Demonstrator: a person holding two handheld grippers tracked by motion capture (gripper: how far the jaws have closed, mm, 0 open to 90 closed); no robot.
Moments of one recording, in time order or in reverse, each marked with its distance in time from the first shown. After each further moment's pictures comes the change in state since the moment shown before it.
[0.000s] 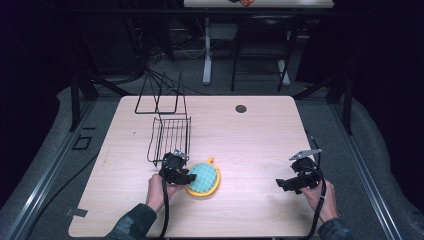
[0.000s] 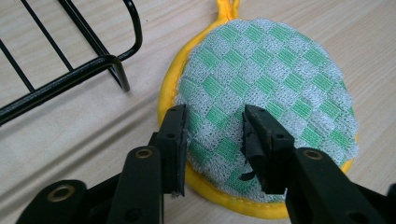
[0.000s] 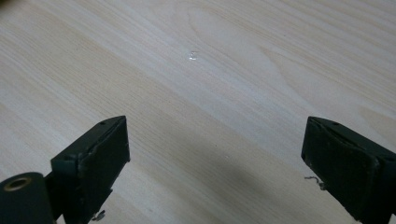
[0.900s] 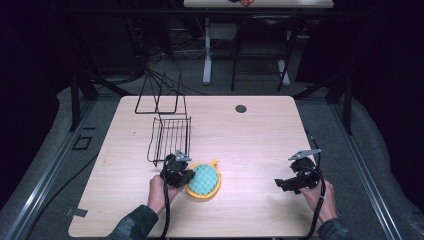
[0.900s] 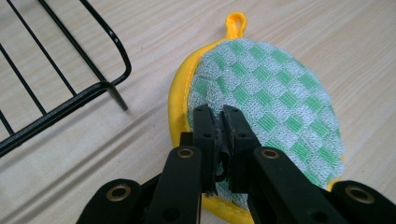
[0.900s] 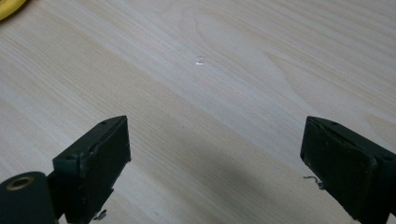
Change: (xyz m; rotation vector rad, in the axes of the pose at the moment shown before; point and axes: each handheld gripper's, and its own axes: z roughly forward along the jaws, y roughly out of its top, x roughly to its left) left arm -0.017 0.000 -0.014 -0.076 0.055 0.117; right arm 0.003 0.001 -0.001 -0.011 0.014 -0.007
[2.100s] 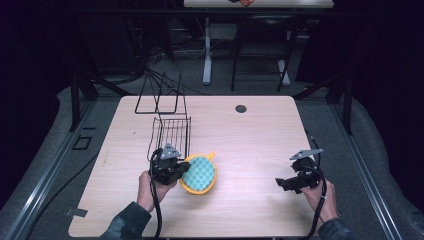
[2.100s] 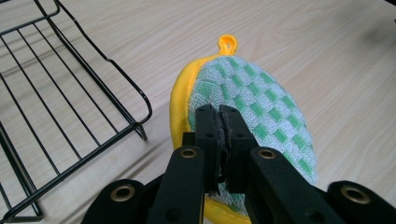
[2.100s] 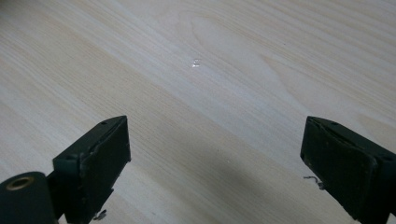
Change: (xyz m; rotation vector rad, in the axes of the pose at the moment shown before) left arm 0.001 0.011 -0.054 -0.149 -0.005 0.024; right arm -0.002 0.000 -0.003 -0.008 -0.004 0.009
